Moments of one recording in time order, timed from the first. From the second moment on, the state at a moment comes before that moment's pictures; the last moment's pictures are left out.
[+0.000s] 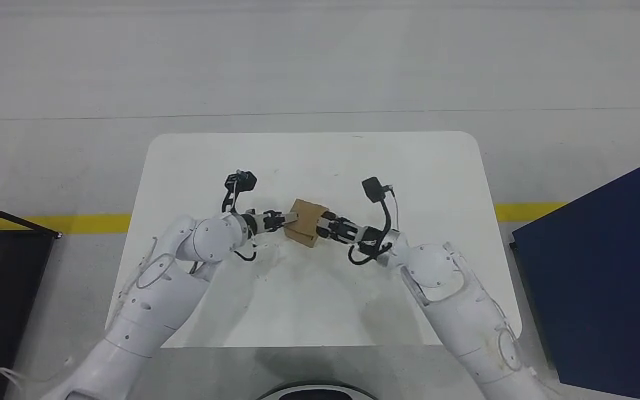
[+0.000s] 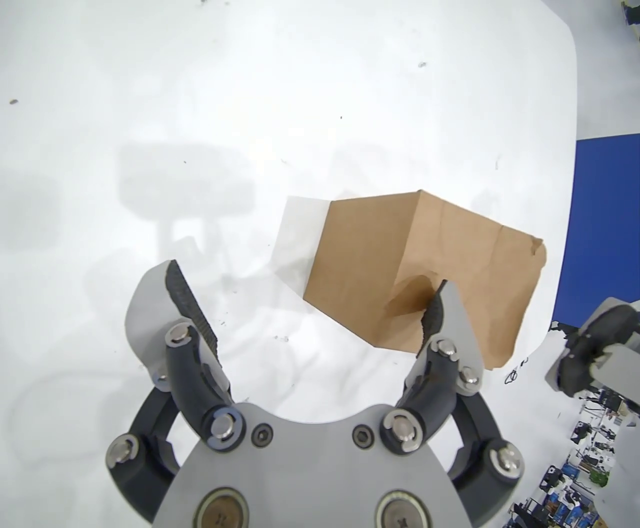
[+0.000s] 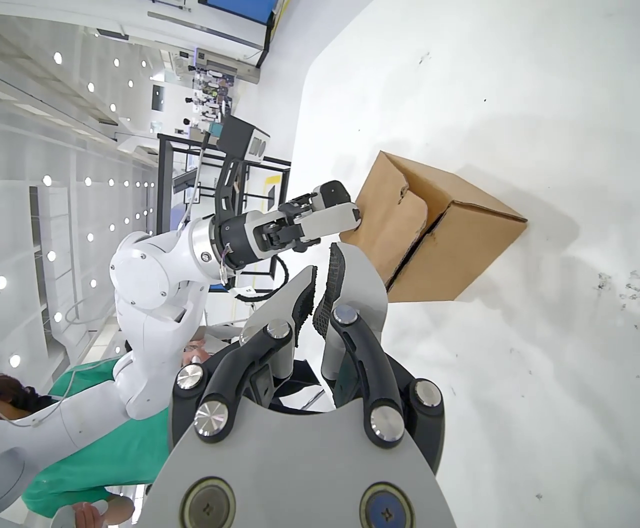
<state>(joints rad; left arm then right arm) 1.03 -1.23 -1.00 -1.43 0.55 0.22 -0.80 -1.33 -1.17 1.19 -1.70 -0.11 0.01 0.66</state>
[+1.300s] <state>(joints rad) 1.12 -1.21 -1.15 -1.68 0.37 0.30 -0.92 -1.27 -1.17 1.21 -1.58 -0.05 -0.01 0.65</state>
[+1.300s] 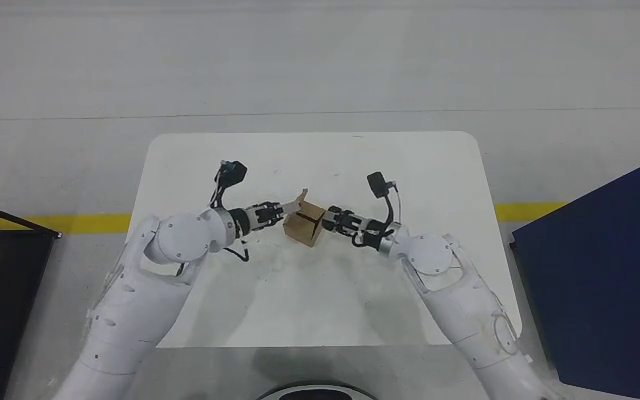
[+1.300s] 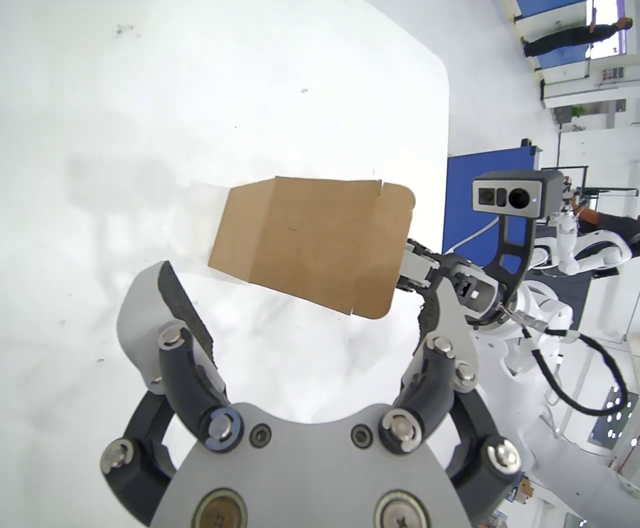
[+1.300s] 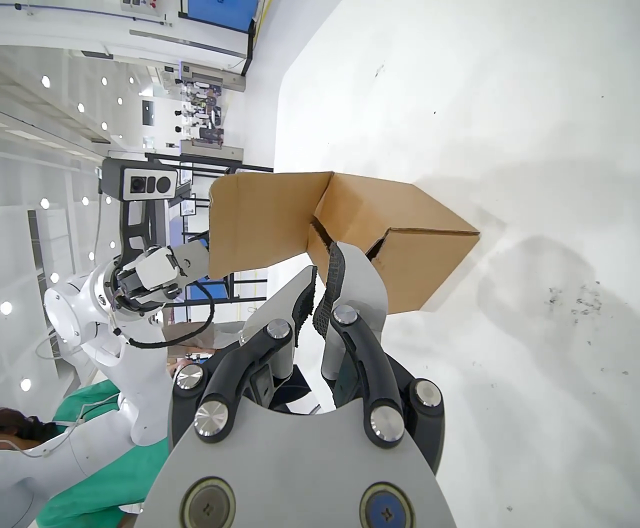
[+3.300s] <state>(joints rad) 1.05 -1.20 -1.08 -1.77 0.57 0.27 -0.98 -1.21 -1.17 1.20 -1.53 -0.03 -0.03 0.64</state>
